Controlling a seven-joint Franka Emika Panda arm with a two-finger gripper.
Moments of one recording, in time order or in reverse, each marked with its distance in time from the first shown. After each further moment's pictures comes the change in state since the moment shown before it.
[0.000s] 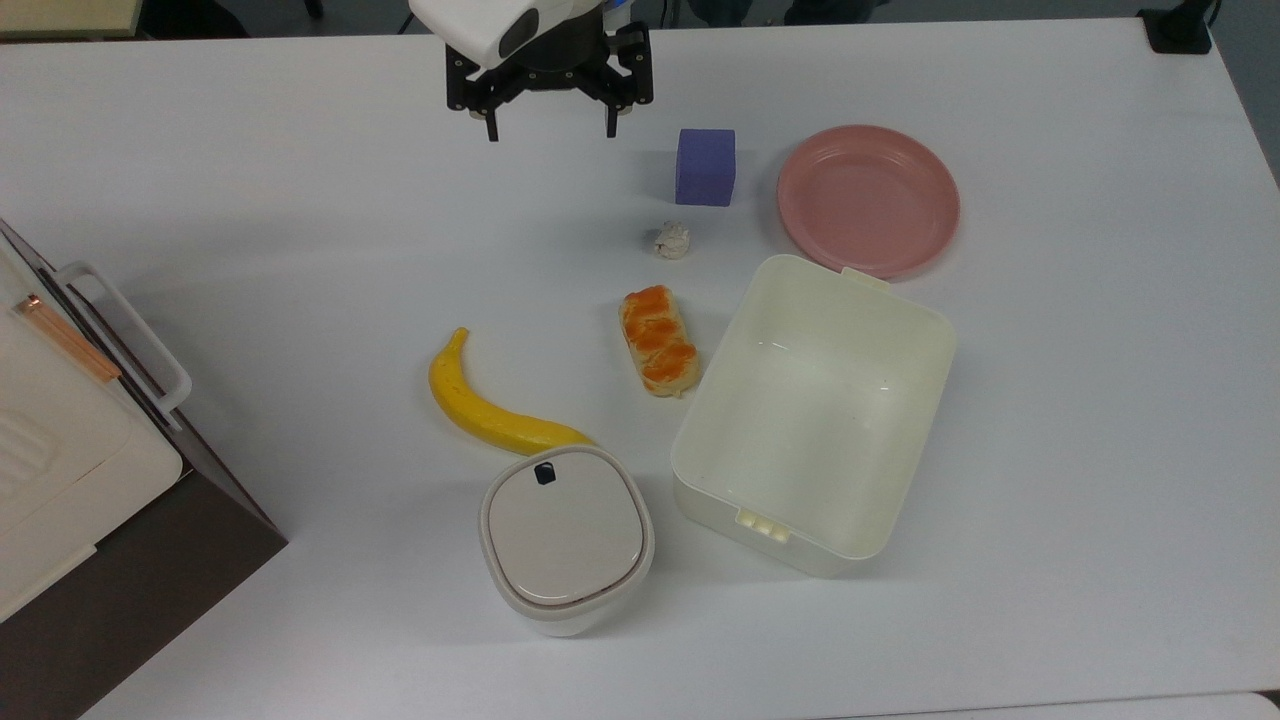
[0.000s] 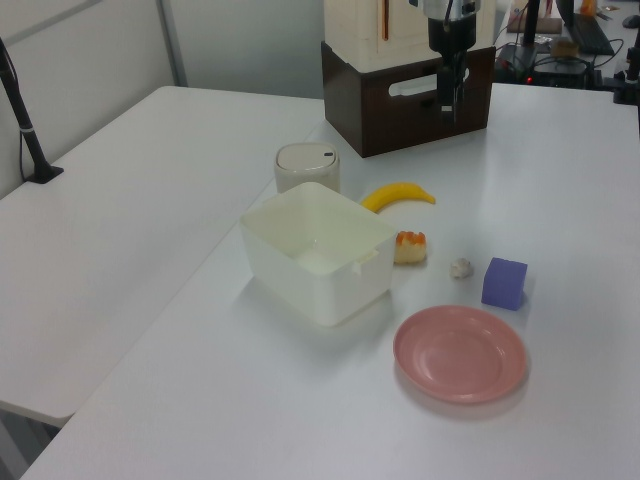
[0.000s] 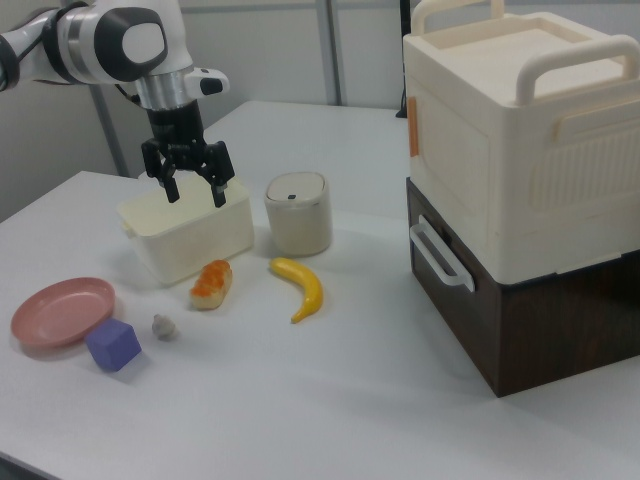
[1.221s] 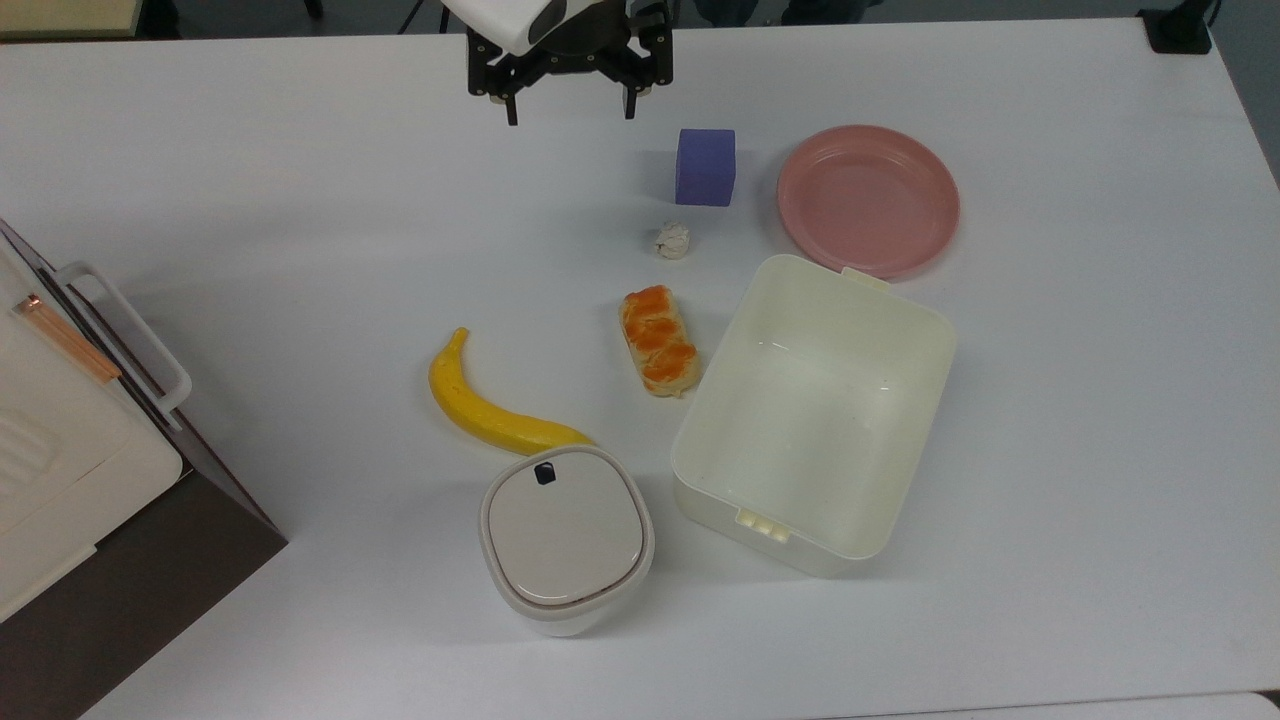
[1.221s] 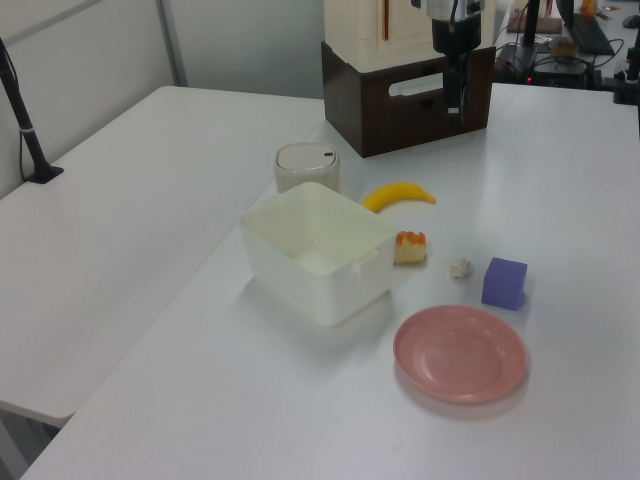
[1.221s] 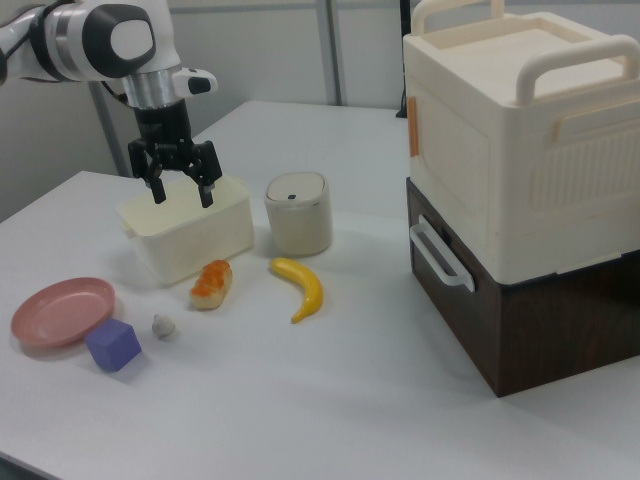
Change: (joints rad) arm 0.025 -0.019 0.002 -0.010 0.000 -0.036 0.000
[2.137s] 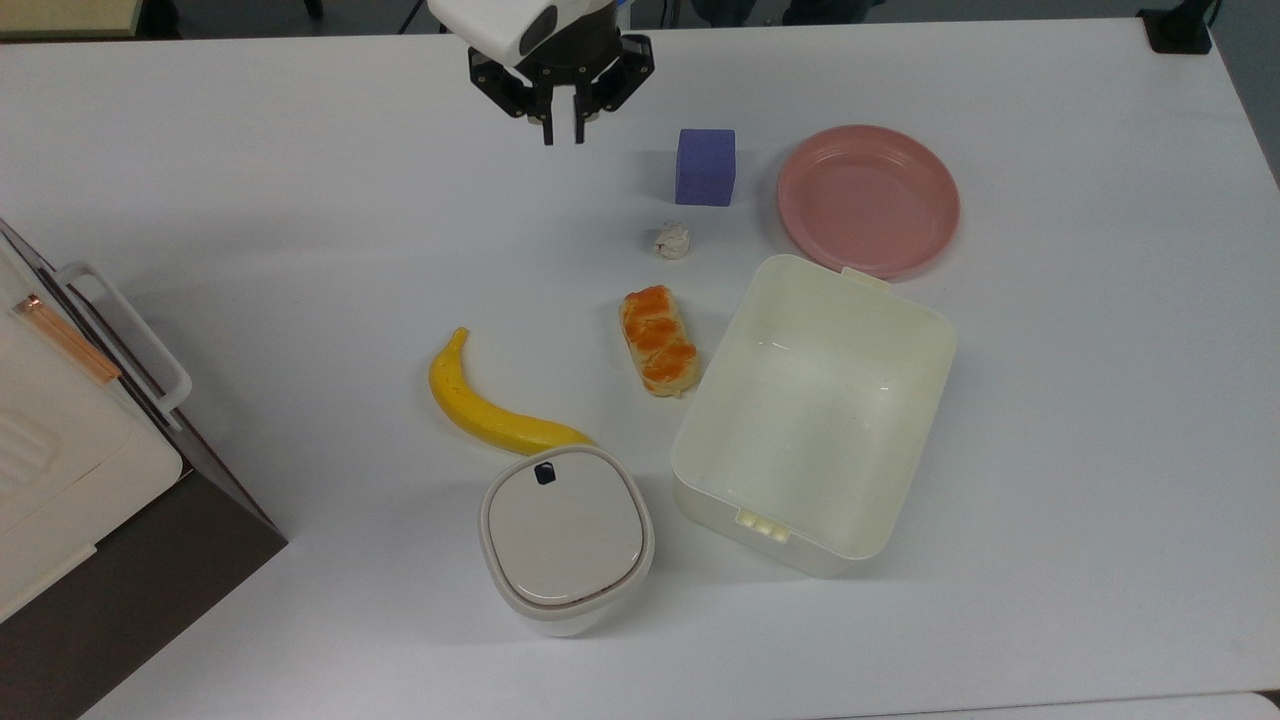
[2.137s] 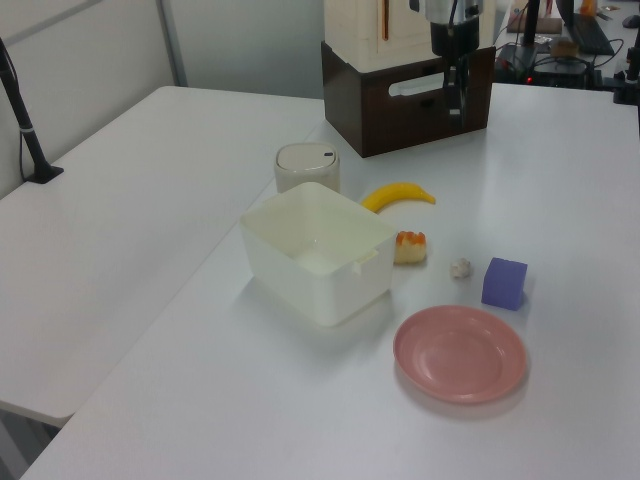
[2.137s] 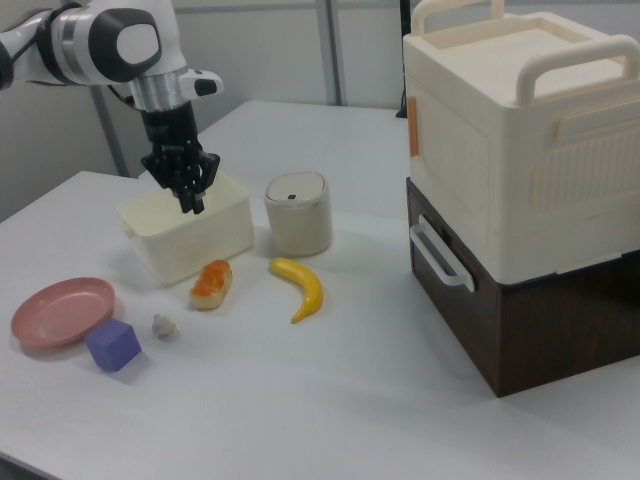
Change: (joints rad) arm -0.012 0.008 0.000 -0.005 0.000 0.038 -0.020
